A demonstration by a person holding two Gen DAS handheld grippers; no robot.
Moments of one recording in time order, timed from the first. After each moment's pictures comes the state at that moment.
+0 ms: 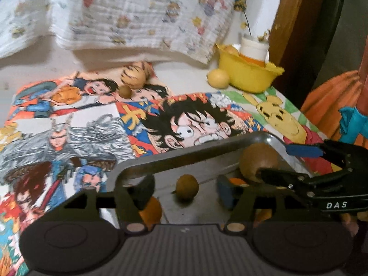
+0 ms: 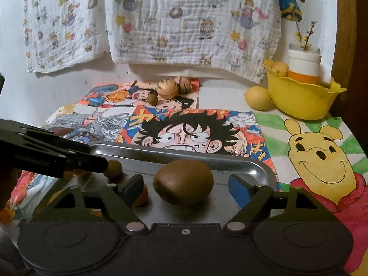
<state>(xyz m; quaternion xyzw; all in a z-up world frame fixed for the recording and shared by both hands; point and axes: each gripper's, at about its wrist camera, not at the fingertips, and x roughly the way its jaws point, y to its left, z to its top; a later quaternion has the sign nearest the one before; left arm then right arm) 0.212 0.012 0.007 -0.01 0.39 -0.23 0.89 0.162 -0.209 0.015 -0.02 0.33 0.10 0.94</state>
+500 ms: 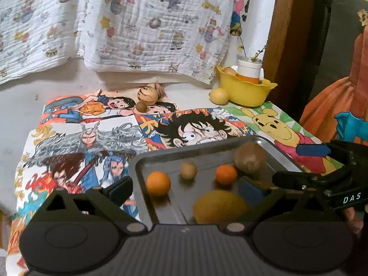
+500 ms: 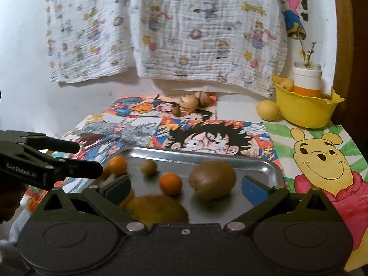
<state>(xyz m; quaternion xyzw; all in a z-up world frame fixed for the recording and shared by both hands) 0.134 0.035 0.031 -0.01 0.33 -0.20 0.92 0.101 -0.199 0.038 -0.02 0.29 0.14 0.95</state>
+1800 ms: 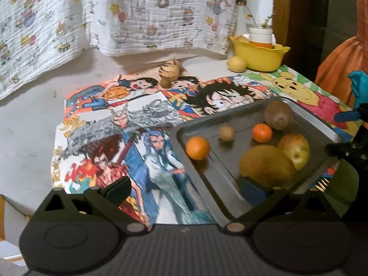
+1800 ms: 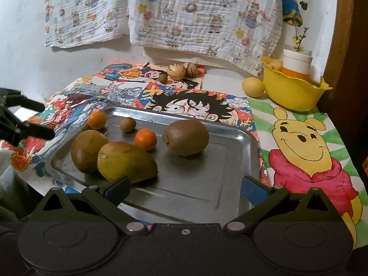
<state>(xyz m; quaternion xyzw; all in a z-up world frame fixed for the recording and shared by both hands) 0.136 0.070 0.023 0.09 0.38 -0.17 0.91 0.092 -0.228 0.021 -0.08 0.35 0.12 0.93</state>
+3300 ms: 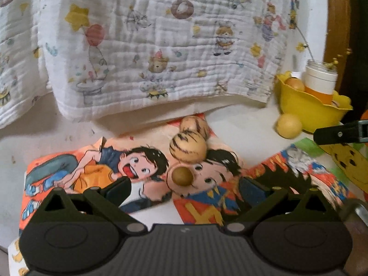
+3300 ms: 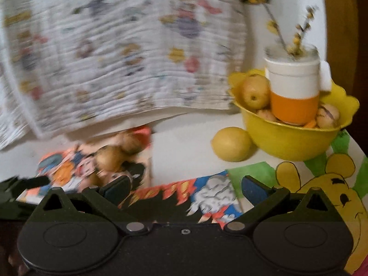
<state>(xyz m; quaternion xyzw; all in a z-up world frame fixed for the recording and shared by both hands) 0.382 0.009 0.003 0.06 0.33 -0.16 0.93 0.357 -0.259 0.039 0.10 0.34 0.00 0.93</state>
